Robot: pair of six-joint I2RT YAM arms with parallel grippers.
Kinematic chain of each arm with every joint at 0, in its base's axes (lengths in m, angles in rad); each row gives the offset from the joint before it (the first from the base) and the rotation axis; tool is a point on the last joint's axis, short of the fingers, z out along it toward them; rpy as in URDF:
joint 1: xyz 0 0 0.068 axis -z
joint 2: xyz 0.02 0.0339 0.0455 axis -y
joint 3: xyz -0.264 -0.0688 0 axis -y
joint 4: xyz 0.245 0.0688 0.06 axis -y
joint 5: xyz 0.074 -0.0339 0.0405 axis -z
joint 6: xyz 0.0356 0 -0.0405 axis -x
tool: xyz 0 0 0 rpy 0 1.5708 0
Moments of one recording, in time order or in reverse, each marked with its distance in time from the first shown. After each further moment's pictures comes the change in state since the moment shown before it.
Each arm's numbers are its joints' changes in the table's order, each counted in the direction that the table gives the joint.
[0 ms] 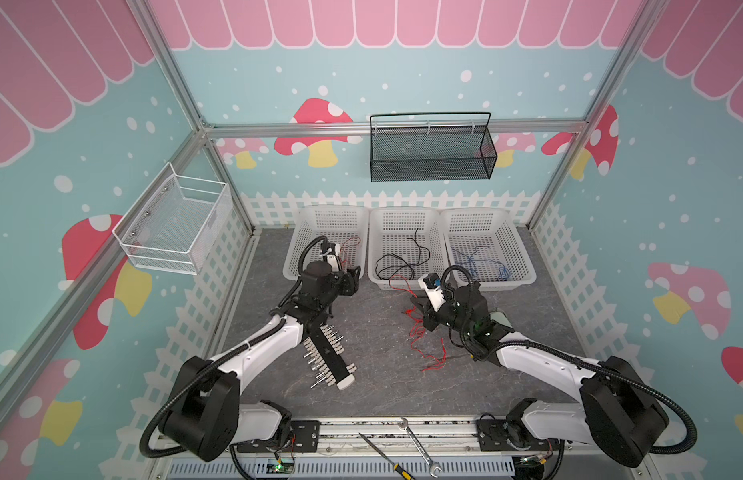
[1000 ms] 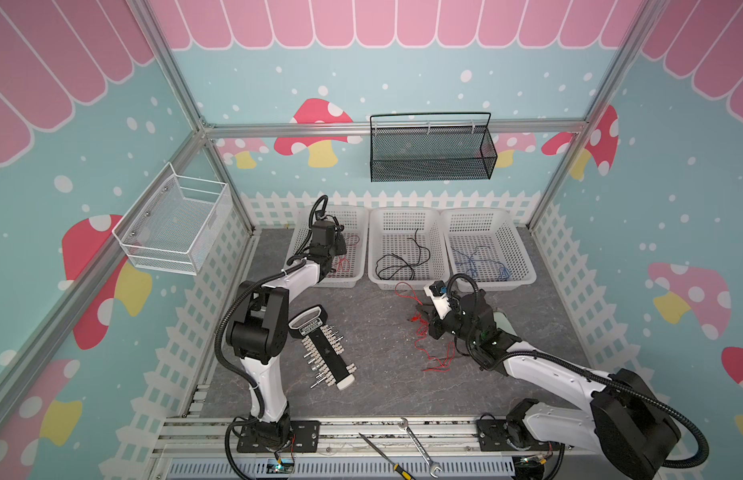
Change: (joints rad) left arm -0.187 -0.647 0.626 -0.101 -0.162 -0.021; right arm 0.000 0.090 -0.090 -0.023 0.017 -0.030
